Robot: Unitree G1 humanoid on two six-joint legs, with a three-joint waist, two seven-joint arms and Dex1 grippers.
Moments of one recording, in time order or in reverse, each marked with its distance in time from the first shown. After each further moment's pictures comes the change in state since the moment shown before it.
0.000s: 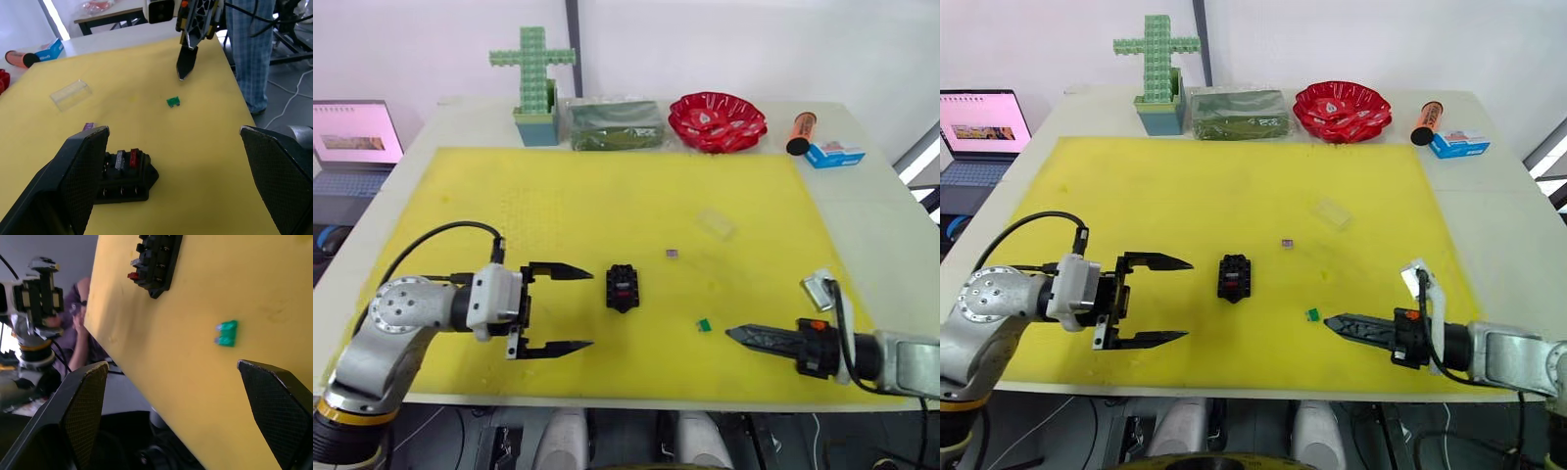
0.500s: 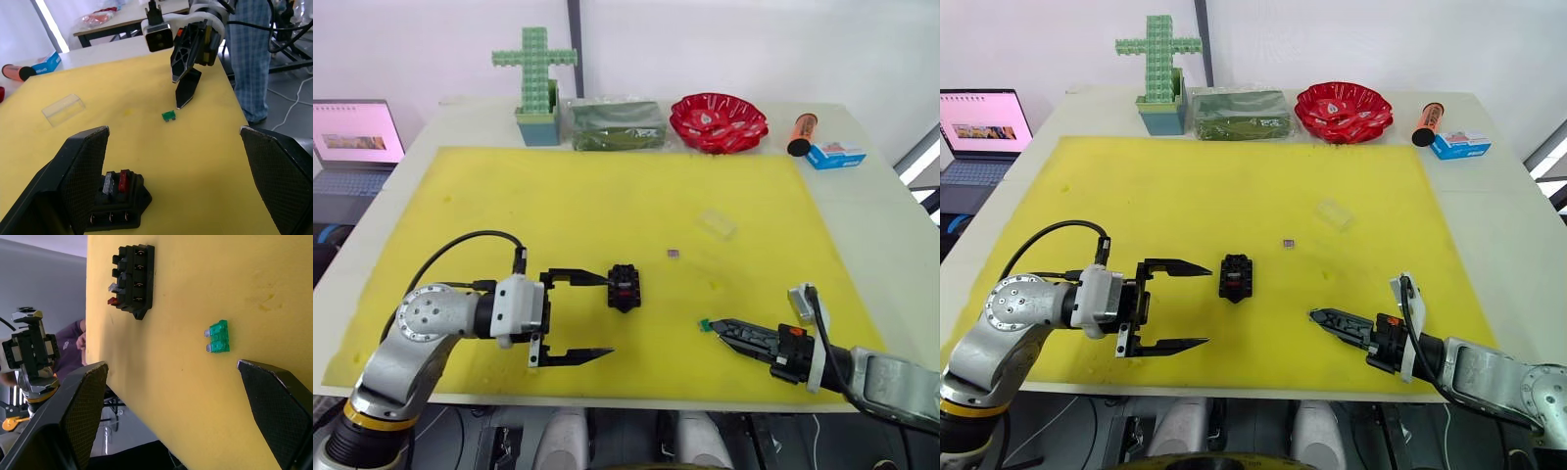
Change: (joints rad) left arm 0.004 -0.047 -0.050 -0.033 0.035 -0.004 0.041; right arm 0.105 -0.040 0.134 -0.031 0.132 -0.268 -0.146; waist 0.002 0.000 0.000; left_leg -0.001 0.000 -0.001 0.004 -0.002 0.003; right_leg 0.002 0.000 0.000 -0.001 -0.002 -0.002
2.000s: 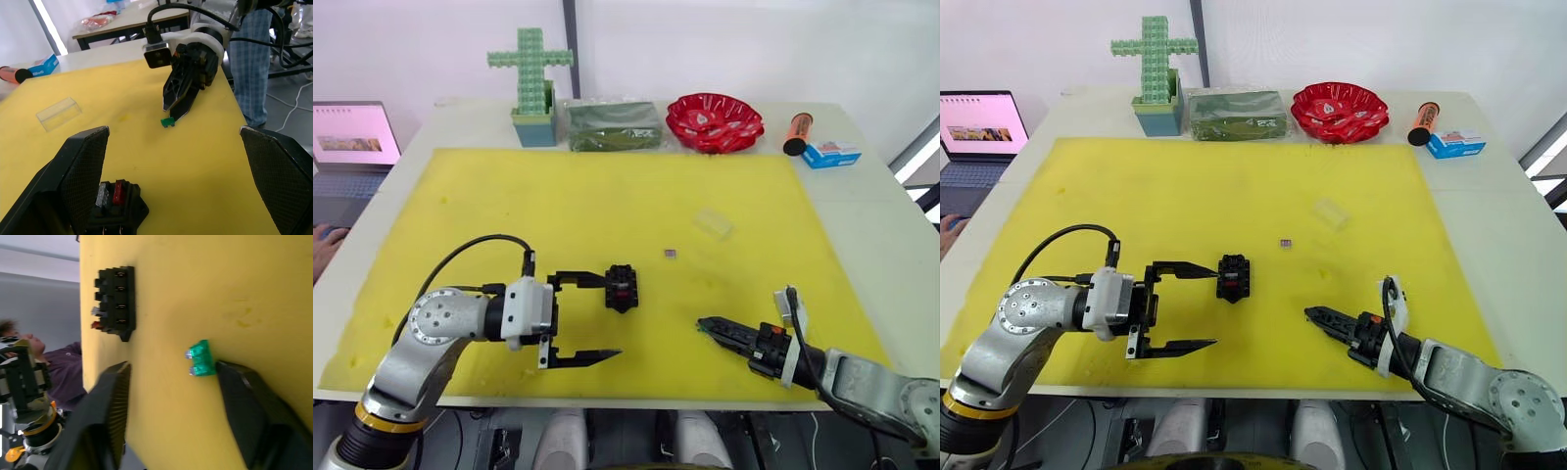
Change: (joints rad) left arm 0.007 -0.027 -0.039 0.001 0.021 -0.001 0.027; right arm -0.013 0.069 0.123 0.009 -0.053 -0.141 -0.071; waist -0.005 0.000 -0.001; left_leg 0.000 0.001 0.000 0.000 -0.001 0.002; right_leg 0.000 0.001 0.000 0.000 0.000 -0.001
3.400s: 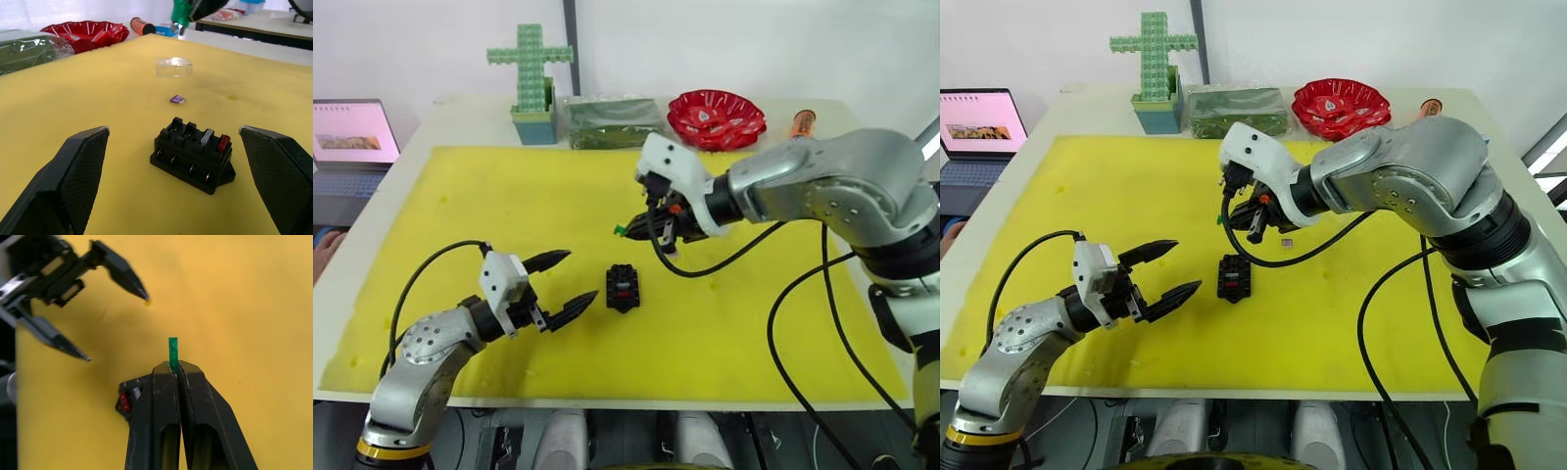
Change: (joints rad) left arm 0.163 -0.169 0.134 0.013 -0.010 0.158 0.365; right arm -1.465 -0.022 0.703 0.054 -0.989 0.295 0.722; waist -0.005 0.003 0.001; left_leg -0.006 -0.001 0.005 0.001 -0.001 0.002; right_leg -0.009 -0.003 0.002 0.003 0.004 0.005
